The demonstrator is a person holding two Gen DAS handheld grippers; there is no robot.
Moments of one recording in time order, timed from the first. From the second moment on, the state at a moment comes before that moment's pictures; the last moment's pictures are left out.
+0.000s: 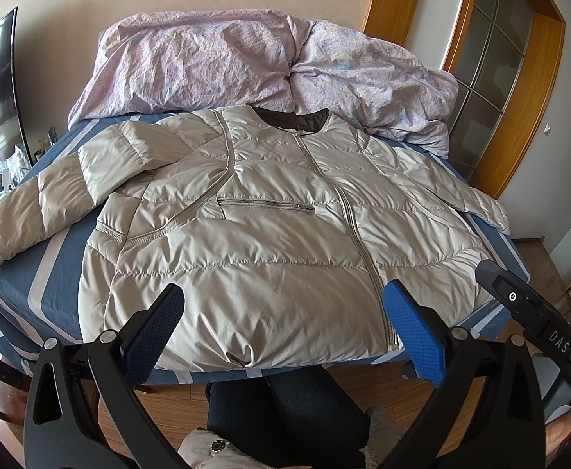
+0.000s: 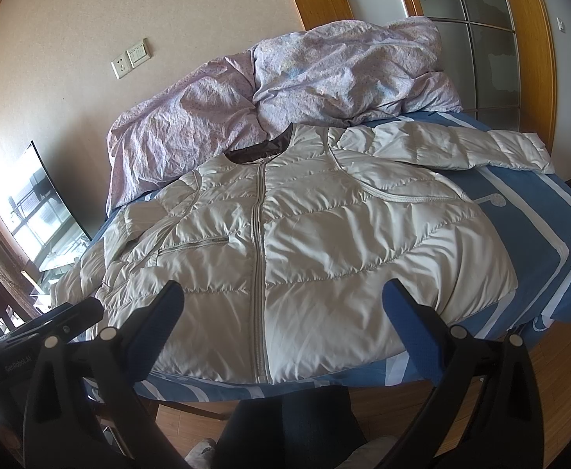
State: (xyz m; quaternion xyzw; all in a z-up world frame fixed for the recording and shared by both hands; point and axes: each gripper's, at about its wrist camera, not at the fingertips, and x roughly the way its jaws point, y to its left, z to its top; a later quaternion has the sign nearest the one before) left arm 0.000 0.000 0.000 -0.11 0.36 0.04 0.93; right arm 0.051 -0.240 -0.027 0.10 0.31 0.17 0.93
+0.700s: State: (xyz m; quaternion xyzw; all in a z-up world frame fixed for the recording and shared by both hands) left arm 0.000 0.000 0.000 -0.11 0.36 0.04 0.93; right arm 0.055 -0.240 -0.028 0.10 0.31 0.17 0.93
